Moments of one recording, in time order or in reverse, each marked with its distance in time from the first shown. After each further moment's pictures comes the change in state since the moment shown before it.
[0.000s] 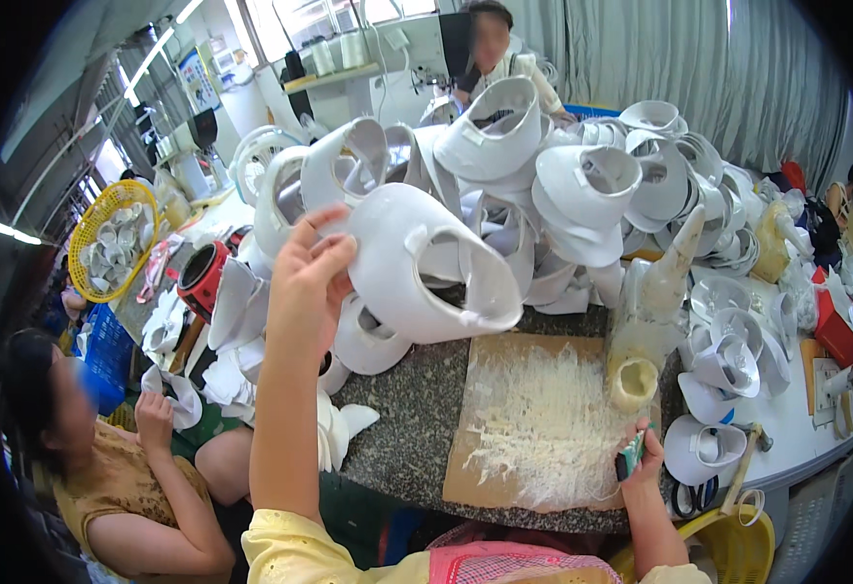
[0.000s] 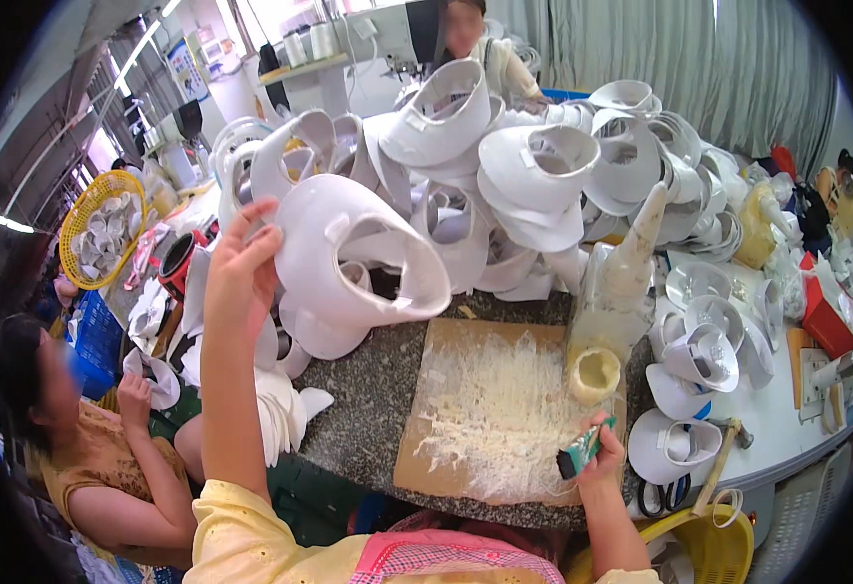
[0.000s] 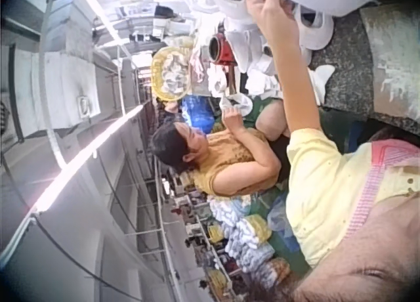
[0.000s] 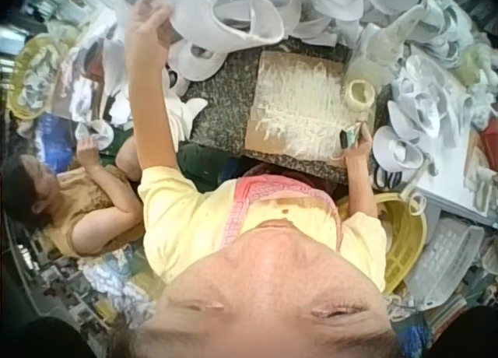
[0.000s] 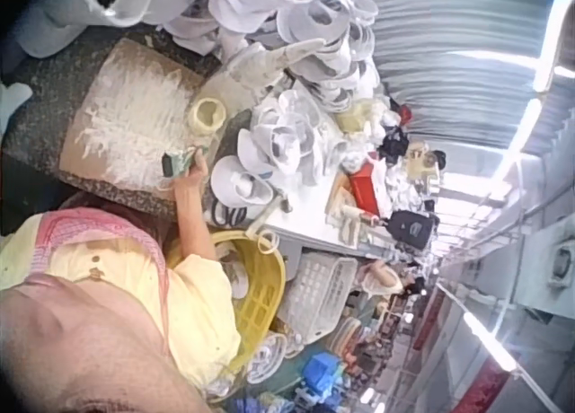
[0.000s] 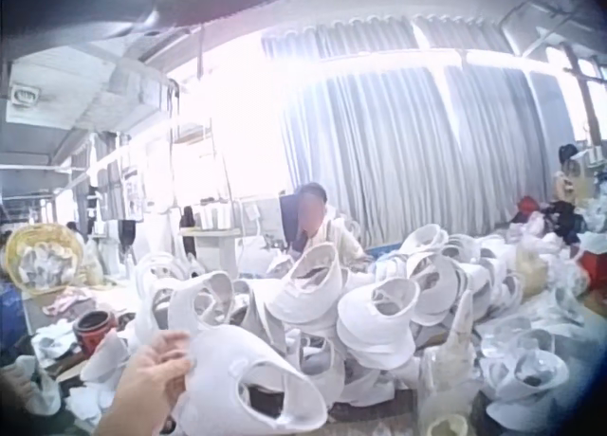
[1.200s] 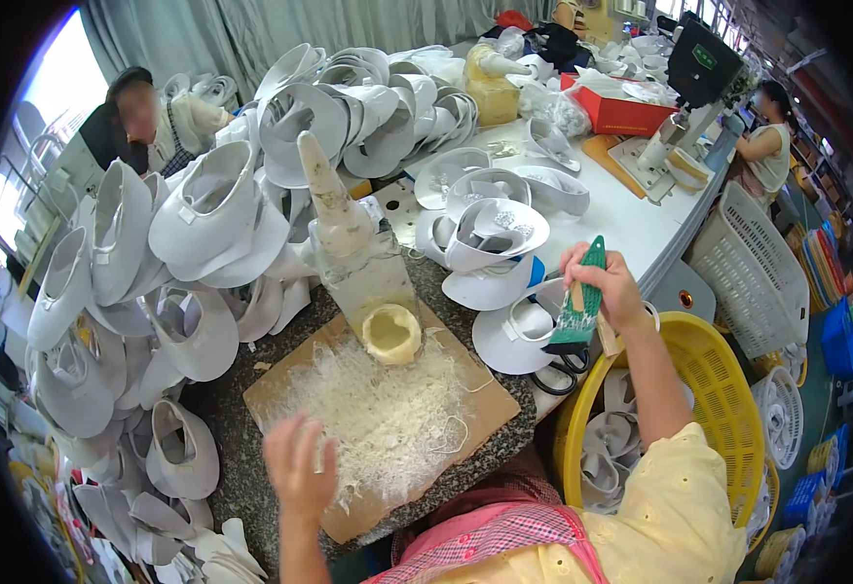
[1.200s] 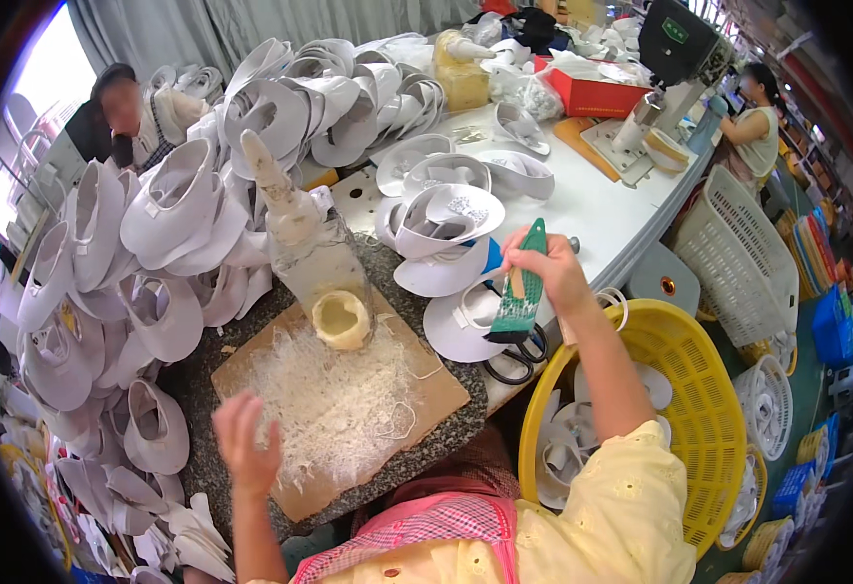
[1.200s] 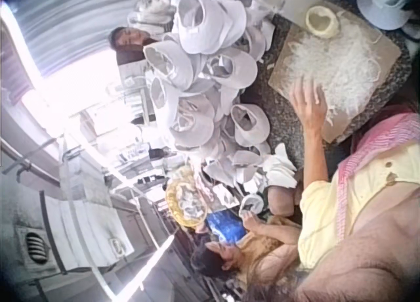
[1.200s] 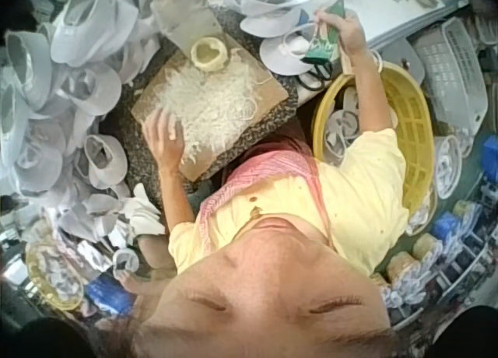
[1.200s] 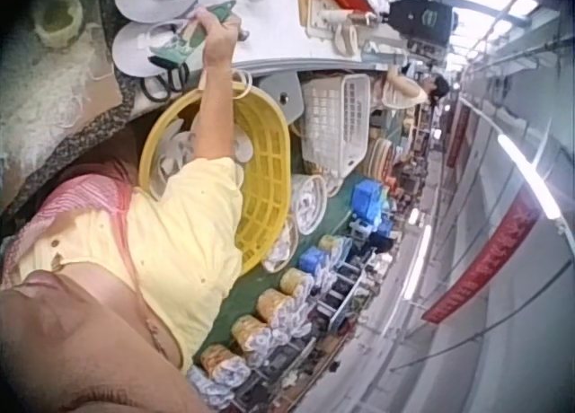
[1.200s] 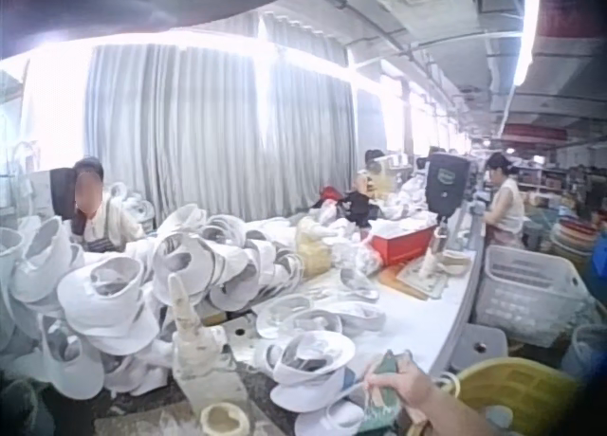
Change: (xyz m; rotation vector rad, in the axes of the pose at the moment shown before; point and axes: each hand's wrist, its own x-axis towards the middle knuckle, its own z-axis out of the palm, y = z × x) left_hand -0.108 -0.148 0.091 0.893 -0.648 0.846; right_hand -0.052 -0.189 0.058 -1.100 0.408 -0.441
